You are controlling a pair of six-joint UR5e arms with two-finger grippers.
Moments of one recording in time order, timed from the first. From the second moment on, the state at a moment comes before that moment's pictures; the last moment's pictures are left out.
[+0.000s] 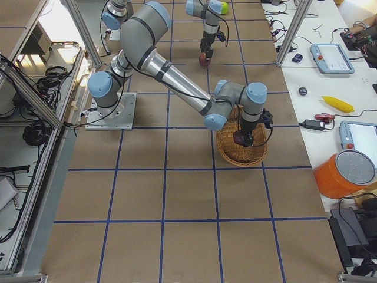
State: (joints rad) left arm -1.88 -2.12 -1.64 -1.03 1.33 -0.58; right arm 1.07 -0.93 1.41 -2.17 -1.65 -0.56
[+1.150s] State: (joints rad) left arm -1.36 -1.90 -1.54 -1.37 1.44 0.04; right arm 1.17 -1.09 1.41 -1.95 -1.66 -0.55
